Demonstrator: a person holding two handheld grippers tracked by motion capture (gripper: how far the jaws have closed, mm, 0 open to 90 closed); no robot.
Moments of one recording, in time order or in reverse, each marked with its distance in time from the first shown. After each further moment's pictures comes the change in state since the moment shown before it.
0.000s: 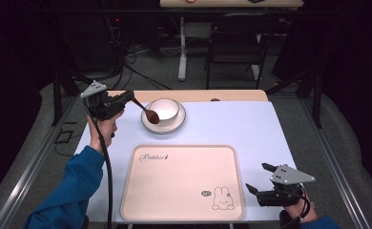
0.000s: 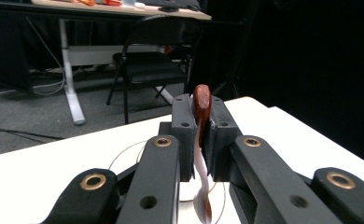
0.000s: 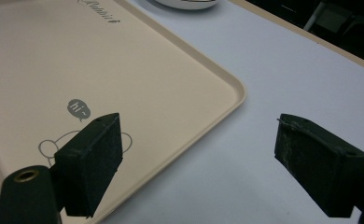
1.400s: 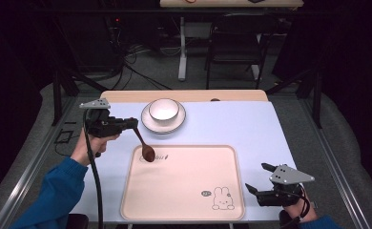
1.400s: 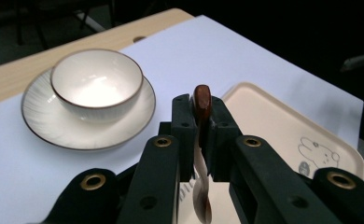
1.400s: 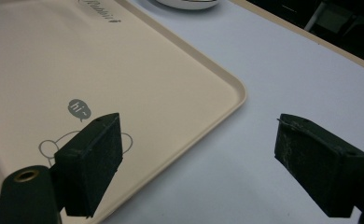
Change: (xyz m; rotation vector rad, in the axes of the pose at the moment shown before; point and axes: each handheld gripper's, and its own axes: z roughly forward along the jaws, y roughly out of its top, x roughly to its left) left arm -0.012 -0.024 -0.025 0.340 -0.304 0.068; right arm 0.001 0.001 0.001 0.000 0.003 0.000
